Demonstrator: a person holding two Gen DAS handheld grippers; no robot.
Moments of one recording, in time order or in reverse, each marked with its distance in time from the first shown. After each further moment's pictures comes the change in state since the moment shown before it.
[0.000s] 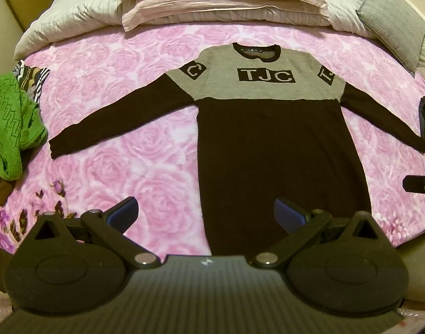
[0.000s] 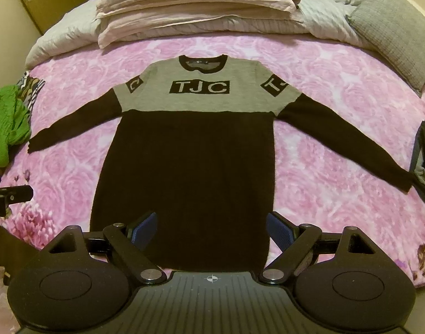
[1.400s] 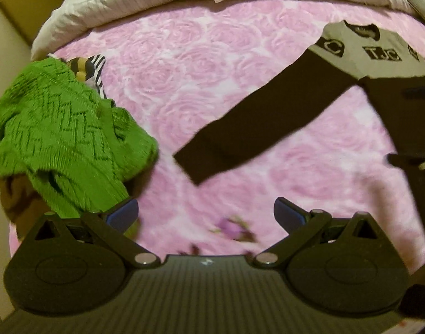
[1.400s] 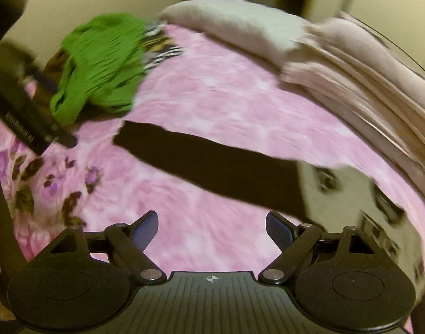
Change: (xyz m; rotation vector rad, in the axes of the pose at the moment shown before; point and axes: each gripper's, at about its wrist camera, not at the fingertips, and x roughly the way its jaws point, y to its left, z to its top) left arm 0.135 0.369 0.026 0.195 0.015 0.039; right arm 0.217 0.404 0.063 -0.706 -0.175 0.143
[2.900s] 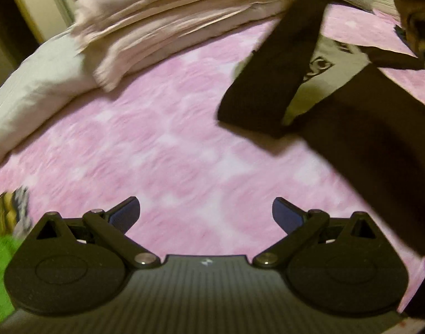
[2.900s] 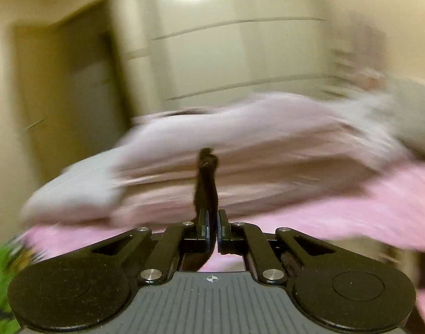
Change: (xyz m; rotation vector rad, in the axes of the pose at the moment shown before) left arm 0.027 -0.137 0.097 0.363 -0.219 -0.164; right arm -0.026 -0.297 -0.058 0.913 -0.535 -0.460
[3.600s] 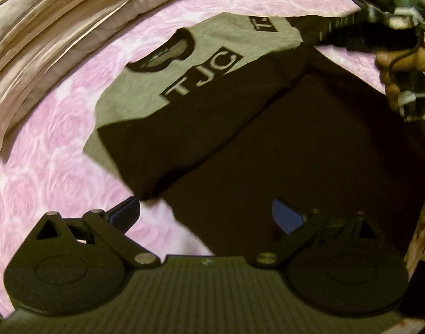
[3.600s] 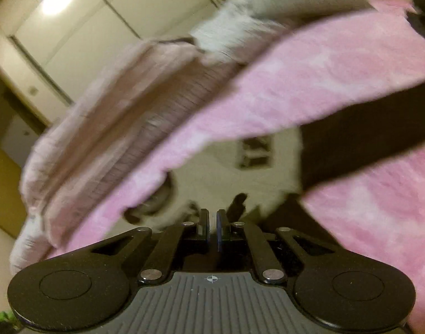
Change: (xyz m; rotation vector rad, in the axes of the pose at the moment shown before) left arm 0.091 -0.180 0.113 0.193 0.110 -0.158; right arm 0.021 -0.239 -0.074 0.473 0.263 -0.066
